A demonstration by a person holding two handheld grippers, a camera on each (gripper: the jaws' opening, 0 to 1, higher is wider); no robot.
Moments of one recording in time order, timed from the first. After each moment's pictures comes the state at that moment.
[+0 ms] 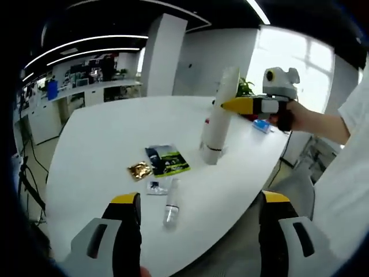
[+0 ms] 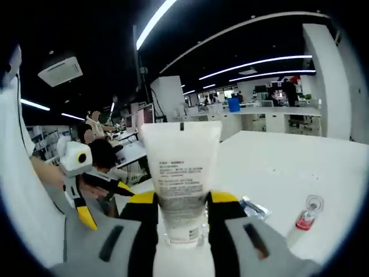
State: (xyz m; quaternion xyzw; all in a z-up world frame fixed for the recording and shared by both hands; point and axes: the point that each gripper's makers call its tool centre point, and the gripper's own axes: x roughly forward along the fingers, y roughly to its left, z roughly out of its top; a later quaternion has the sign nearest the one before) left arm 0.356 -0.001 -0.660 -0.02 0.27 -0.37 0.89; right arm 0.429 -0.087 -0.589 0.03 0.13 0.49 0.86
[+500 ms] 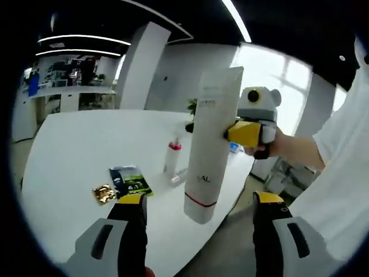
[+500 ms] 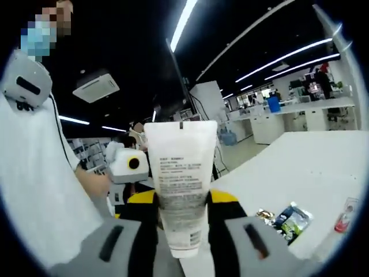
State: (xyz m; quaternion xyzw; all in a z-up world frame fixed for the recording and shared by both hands) left arm 0.356 -0.054 -0.602 -0.09 0.21 -0.46 0.86; right arm 0.374 -0.059 -0.544 0.10 0.11 0.61 0.78
